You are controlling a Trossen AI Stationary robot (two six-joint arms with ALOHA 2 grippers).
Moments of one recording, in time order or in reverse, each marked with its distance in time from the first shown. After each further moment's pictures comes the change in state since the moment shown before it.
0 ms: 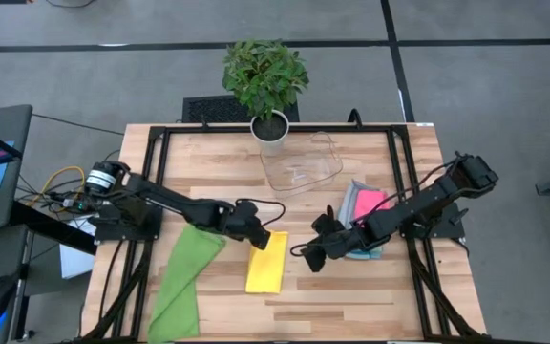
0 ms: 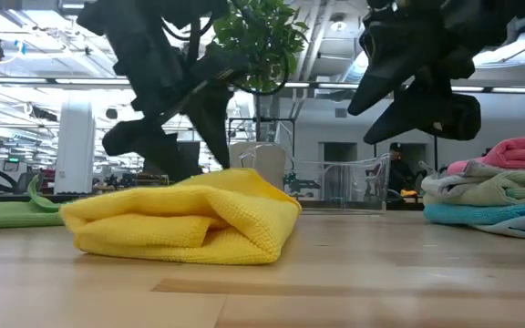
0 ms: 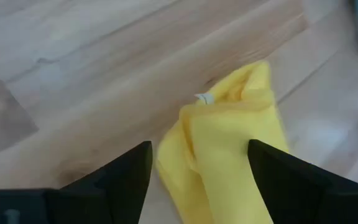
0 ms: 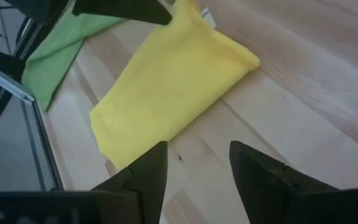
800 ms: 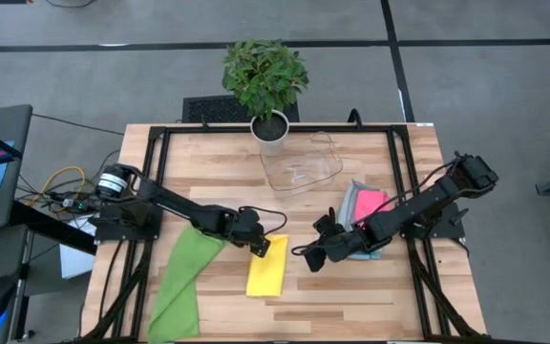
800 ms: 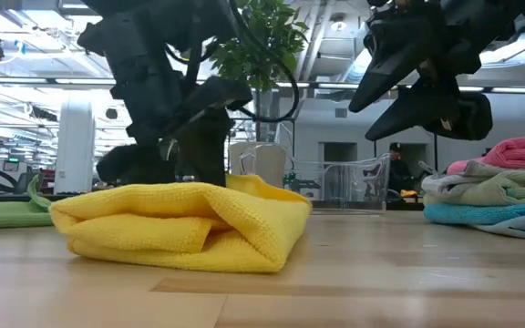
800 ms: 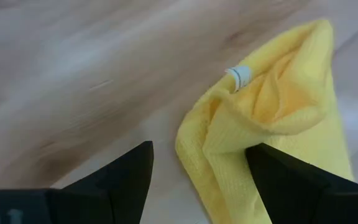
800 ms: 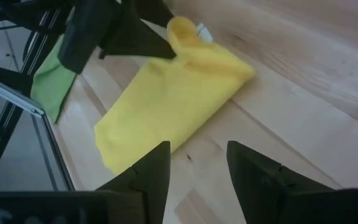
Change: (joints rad) left arm -0.015 0.099 -0.004 0.026 0.067 0.010; right arm 0.016 0.000 0.000 0.009 0.024 0.104
